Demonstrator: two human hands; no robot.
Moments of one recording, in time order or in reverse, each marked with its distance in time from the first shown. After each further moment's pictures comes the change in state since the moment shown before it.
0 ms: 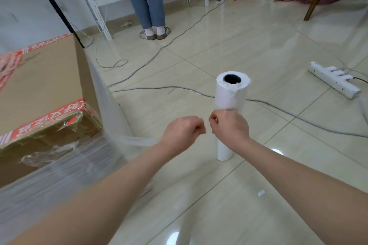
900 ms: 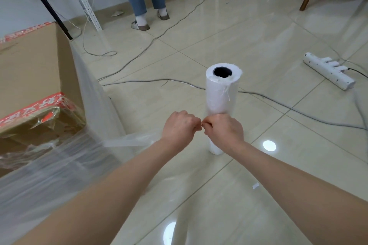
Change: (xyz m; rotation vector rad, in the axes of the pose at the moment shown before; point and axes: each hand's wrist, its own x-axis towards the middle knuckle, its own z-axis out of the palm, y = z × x) left_hand 0.016 -0.006 0.033 0.284 -0.043 0.033; right_hand -0.009 0.012 0.023 -0.031 -0.102 0.001
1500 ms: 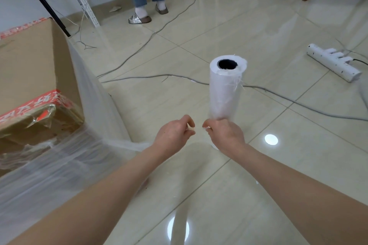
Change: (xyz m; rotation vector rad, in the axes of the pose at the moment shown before) left_hand -0.026 -0.016 0.019 -0.312 -0.126 -0.239; right_hand -0.004 0.008 0.023 -0.063 -0.155 0.006
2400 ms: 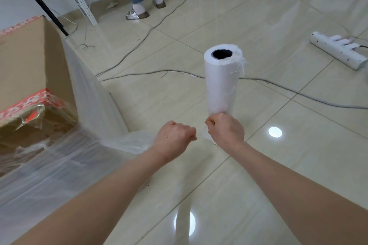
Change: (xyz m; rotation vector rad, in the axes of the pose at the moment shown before) left_hand -0.008 -0.013 0.015 0.335 -0.004 0.381; right_hand 0.005 0.001 0.017 0.175 0.101 0.171
